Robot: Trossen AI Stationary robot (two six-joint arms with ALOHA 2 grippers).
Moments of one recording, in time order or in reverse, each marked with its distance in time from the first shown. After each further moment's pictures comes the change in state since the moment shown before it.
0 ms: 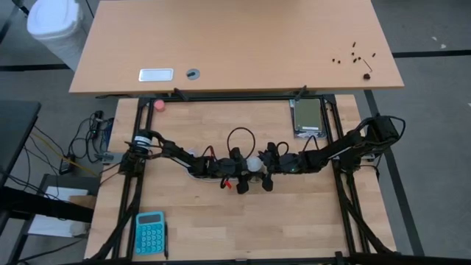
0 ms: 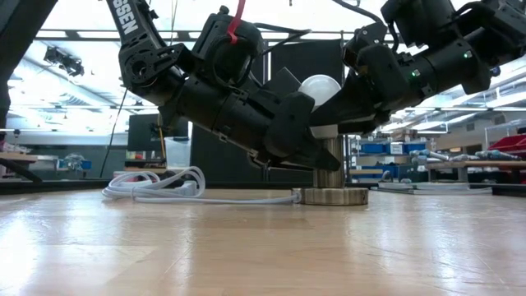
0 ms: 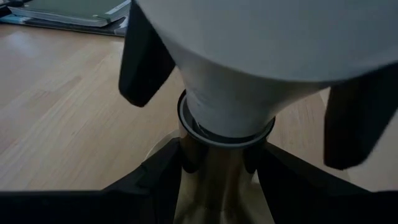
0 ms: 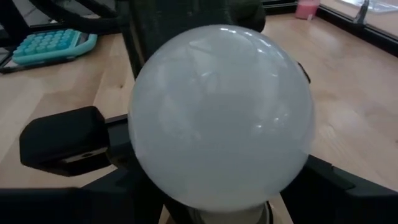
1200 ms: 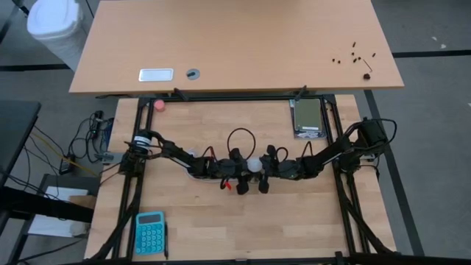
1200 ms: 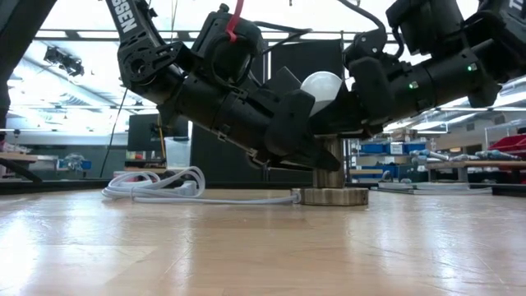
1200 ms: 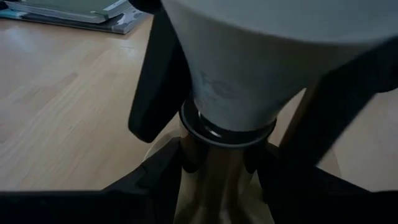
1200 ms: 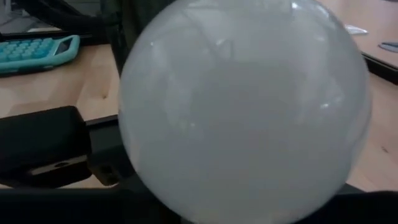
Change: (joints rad) left arm -0.001 -0.001 0.001 -0.015 -0.010 -0.022; right arm 0.061 0.140 0.000 0.205 0.151 -0.031
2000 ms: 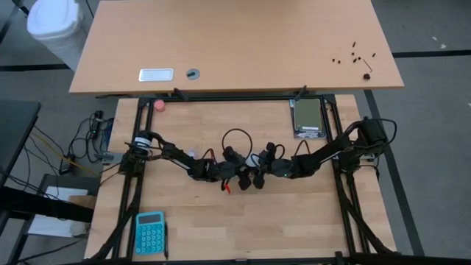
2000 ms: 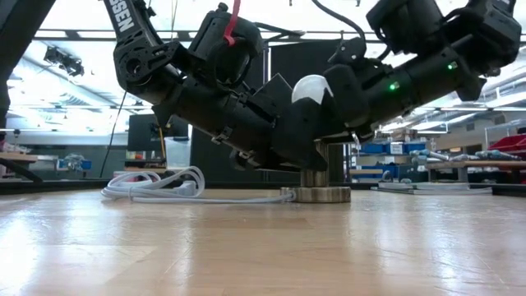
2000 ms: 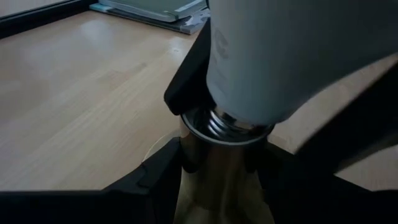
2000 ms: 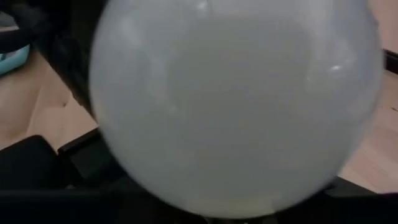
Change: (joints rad) left arm -0.019 0.003 -0.003 -0.004 -0.251 -0.128; right arm -0.027 0.001 0.077 -0.189 0.074 0.128
